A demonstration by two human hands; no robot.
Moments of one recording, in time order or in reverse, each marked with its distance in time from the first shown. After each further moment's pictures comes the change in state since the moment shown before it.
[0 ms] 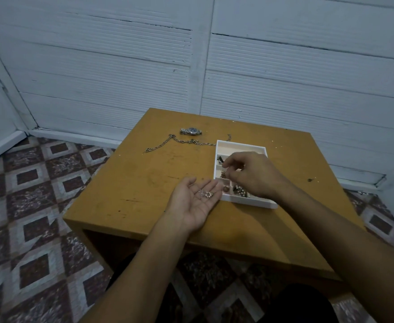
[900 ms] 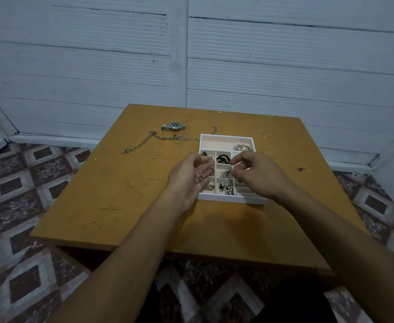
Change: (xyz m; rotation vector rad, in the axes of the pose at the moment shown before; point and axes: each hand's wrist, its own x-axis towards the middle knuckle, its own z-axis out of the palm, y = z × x) left_hand 0.042 -0.001 0.041 0.594 0.054 0.211; right_hand 0.004 0.061 -0.004 0.200 0.063 0.146
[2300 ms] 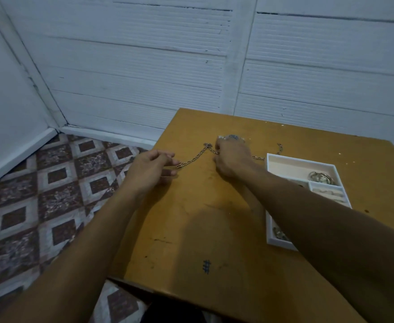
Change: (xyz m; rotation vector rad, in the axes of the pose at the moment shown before) left_hand 0.048 0.098 -0.178 0.472 0.306 0.274; right_hand 0.180 -0.094 0.158 -0.627 -0.046 -0.155
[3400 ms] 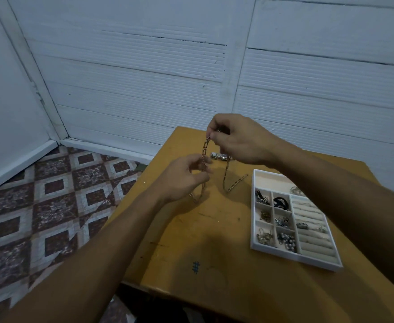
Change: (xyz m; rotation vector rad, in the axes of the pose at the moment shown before) left_hand -0.021 0.032 0.042 0.355 -0.331 0.432; right_hand -0.080 -0.013 -0.147 0.451 0.019 -0.402
